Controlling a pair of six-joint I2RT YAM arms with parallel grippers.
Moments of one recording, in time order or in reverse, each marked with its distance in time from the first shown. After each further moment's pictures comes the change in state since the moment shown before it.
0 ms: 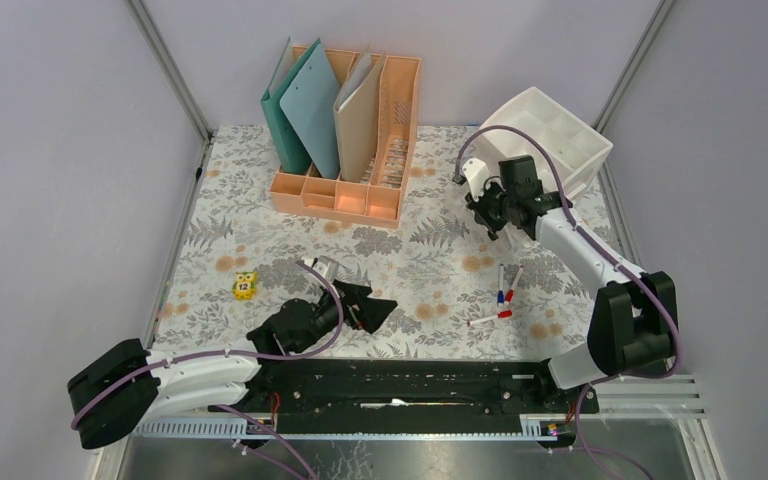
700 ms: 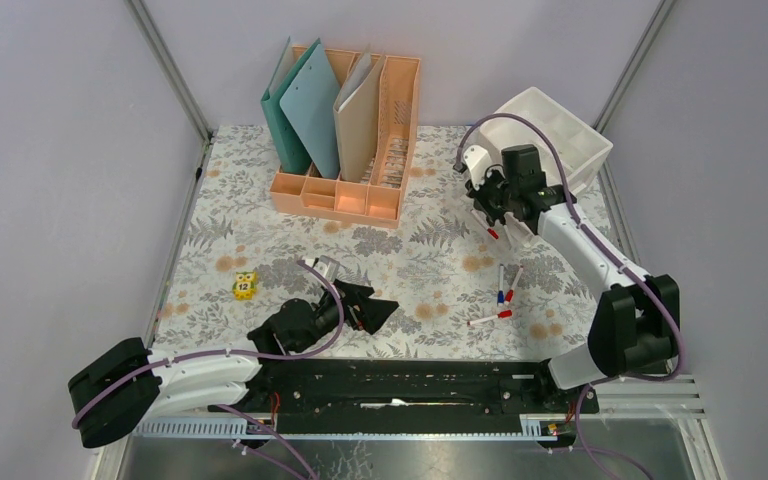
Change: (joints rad) left arm 0.000 0.014 0.000 0.023 0.021 -0.009; right arm 0.000 -0.019 0.090 0.013 0.000 0.000
